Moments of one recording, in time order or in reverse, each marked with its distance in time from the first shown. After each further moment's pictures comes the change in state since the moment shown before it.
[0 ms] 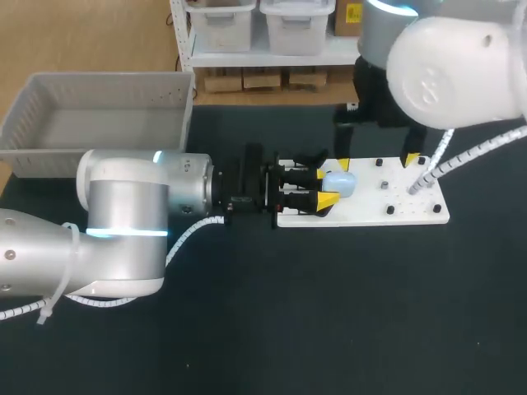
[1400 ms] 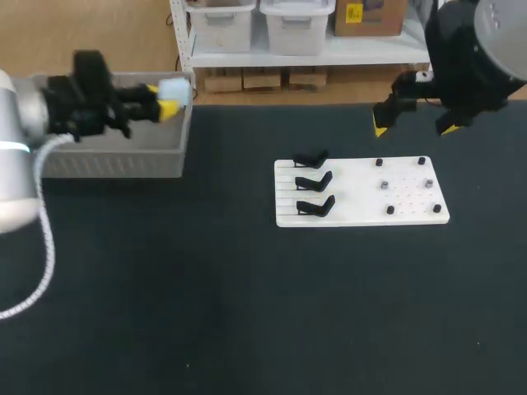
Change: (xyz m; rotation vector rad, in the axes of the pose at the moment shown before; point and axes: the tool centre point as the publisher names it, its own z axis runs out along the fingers) left arm -0.062 0.125 -0.283 -0.593 0.310 -0.145; right arm 0.043 -0.016 -0.108 -0.223 -0.429 -0.081
